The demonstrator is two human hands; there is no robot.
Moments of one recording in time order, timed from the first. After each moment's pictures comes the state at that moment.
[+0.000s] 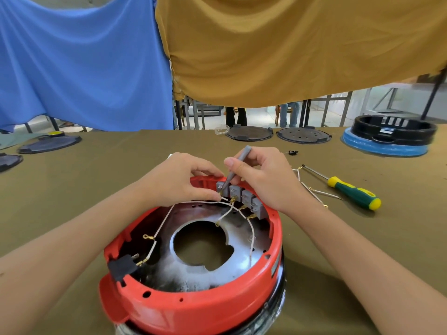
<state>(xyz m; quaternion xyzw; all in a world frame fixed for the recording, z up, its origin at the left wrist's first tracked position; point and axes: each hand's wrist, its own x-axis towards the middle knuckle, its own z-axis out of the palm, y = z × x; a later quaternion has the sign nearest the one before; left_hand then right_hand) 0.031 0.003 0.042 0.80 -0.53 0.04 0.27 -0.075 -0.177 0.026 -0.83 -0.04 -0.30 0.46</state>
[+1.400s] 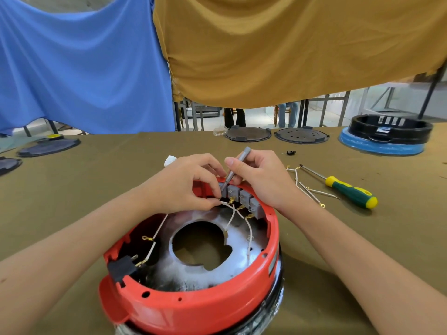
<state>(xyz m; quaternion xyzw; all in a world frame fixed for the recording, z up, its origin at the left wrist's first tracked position) 0.024 0.002 0.039 0.74 -0.62 0.09 0.23 -0.068 -0.179 0.021 -0.81 -0.01 -0.27 0.52</state>
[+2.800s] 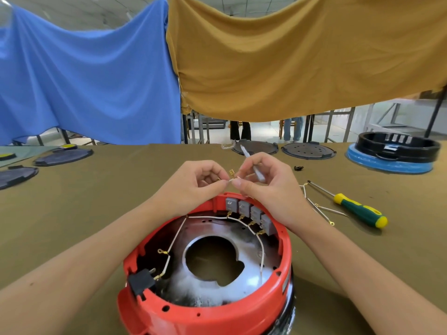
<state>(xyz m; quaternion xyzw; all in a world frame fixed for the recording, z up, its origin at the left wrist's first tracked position) 0.025 0.001 0.044 0.73 -0.50 0.02 0.47 -0.074 -0.174 0.026 -0.75 -0.12 -0.32 0.57</state>
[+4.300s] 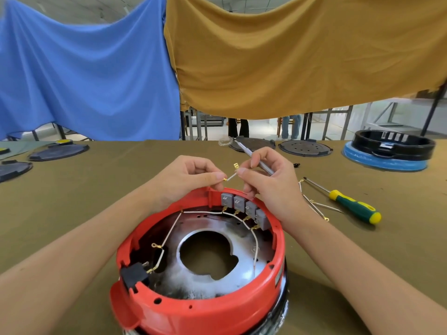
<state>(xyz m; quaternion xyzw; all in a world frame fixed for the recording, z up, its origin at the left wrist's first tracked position) 0.031 0.004 0.047 0.68 -0.47 -0.14 0.55 -0.079 -0.168 0.027 -0.67 -0.05 -0.31 0.67</state>
